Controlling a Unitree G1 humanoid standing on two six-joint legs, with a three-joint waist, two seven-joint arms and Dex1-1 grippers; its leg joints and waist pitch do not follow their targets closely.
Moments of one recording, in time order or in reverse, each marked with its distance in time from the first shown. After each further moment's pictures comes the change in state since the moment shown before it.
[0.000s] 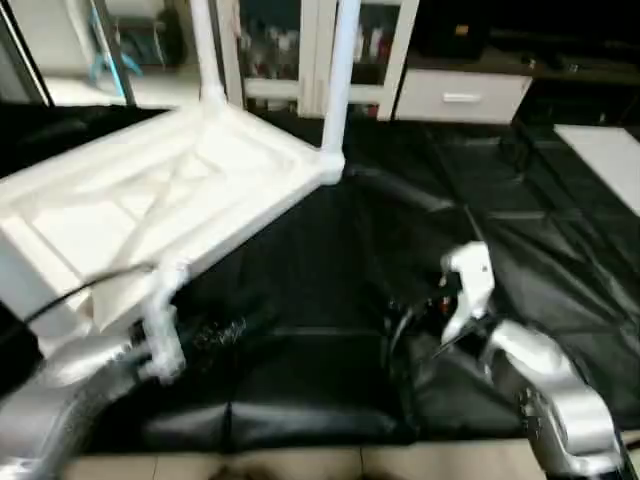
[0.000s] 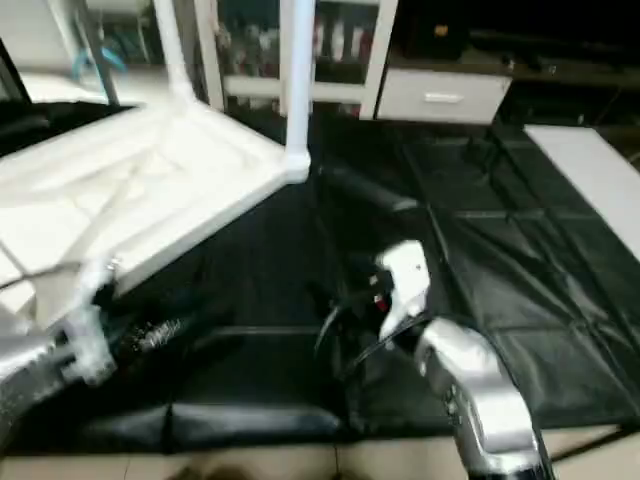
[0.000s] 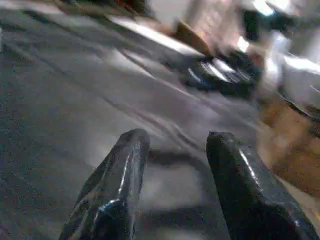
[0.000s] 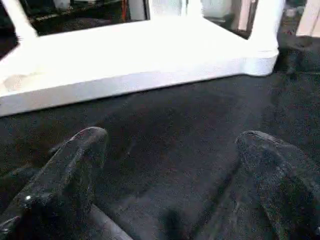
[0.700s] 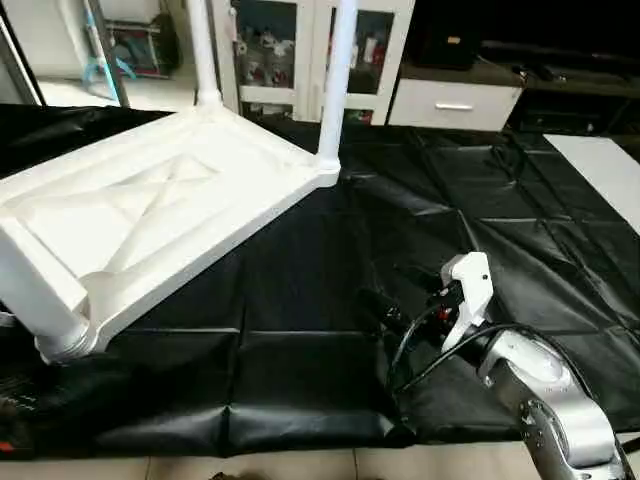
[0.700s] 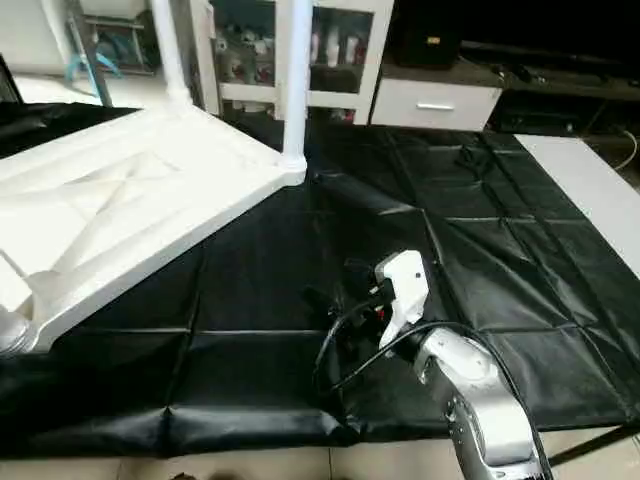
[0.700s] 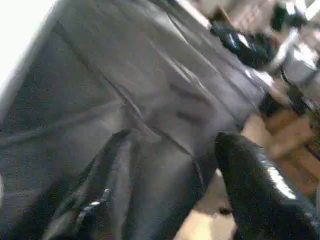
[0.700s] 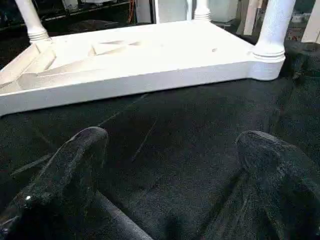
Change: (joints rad) left arm 0.331 0.239 0.487 0.175 -0.161 0.143 -0.240; right arm 0.037 0.001 0.007 -0.004 0.007 -0.027 0.032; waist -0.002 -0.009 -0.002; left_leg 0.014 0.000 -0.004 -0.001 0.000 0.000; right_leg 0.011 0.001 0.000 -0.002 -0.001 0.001
